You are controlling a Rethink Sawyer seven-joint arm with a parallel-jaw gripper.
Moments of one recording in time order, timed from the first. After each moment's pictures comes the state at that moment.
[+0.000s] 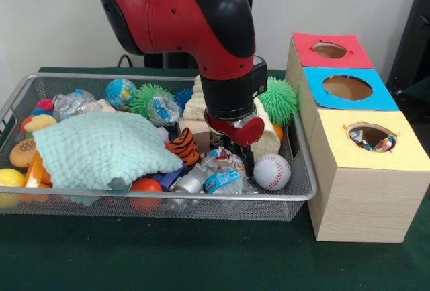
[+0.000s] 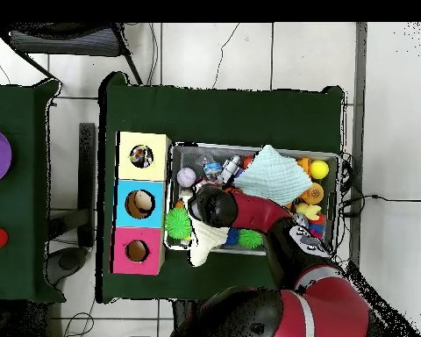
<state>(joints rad) -0.44 -0.37 0.23 1.69 -0.18 0.23 2.53</state>
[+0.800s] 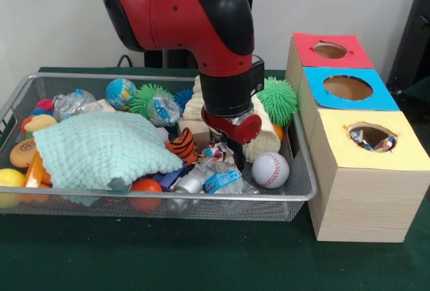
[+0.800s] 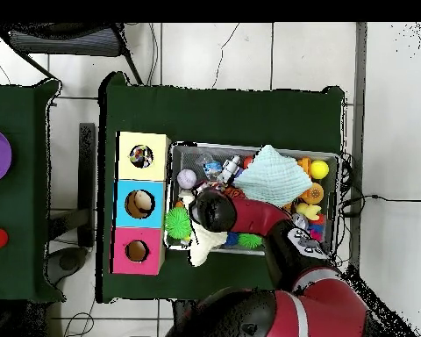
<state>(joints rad) -0.42 -0.37 0.20 1.70 -0.21 0.19 2.53</state>
